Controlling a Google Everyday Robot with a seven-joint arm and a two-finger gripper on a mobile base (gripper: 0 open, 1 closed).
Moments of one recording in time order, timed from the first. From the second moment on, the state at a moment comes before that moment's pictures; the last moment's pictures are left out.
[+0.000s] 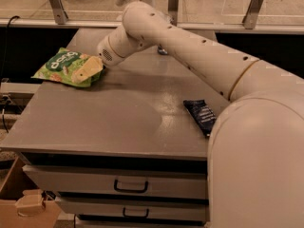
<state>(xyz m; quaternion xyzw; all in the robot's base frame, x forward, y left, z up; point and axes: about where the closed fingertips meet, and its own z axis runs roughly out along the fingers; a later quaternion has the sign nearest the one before) 0.711 0.185 0.841 -0.50 0.75 0.26 0.35</state>
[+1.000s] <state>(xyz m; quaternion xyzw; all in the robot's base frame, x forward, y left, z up) 0.682 0.153 0.862 -0.48 0.75 0.25 0.37</state>
